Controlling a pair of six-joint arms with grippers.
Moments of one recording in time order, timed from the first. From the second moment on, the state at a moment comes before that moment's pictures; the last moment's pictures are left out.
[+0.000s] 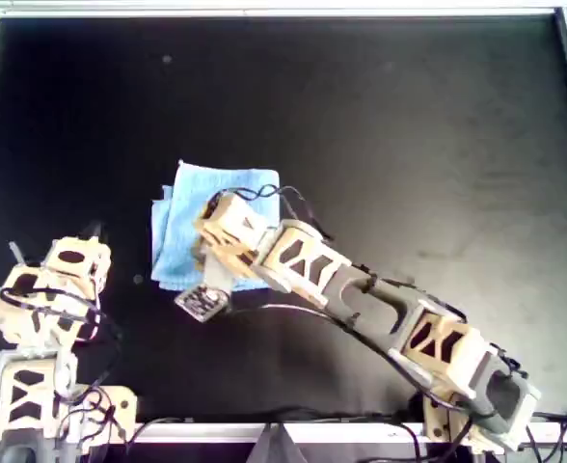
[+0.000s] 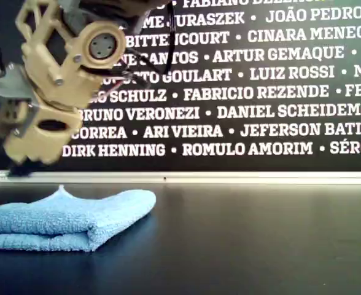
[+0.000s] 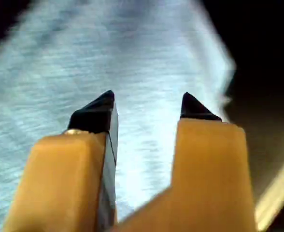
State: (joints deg) left arm 4.8 177.0 172.0 13.7 16.3 10.5; right arm 59.9 43.9 35.1 61.0 -5.0 7.2
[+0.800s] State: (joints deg) left arm 4.8 177.0 172.0 13.7 16.0 10.4; right arm 32.0 116.5 90.2 65.7 37.5 17.2
